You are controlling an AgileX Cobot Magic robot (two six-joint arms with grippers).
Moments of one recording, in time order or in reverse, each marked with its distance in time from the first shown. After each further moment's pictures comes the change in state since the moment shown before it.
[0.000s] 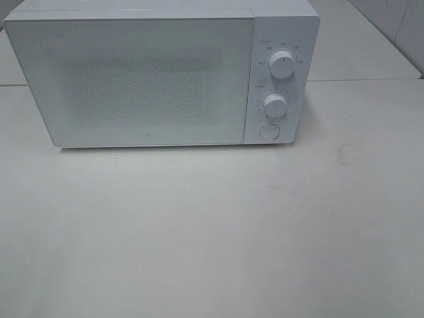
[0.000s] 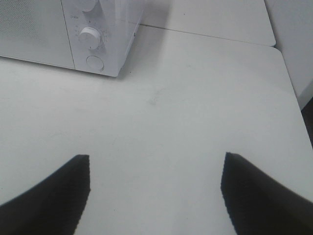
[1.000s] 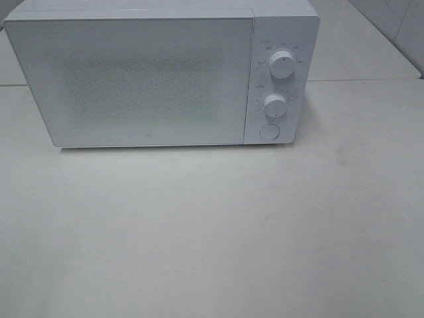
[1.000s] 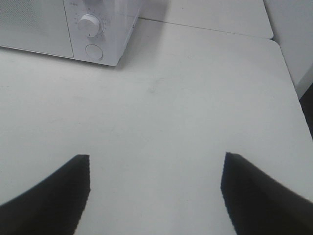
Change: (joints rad) left arm 0.000 0.000 0.000 0.000 0.000 0.000; right arm 0.000 -0.168 0.050 -0.003 0.096 0.000
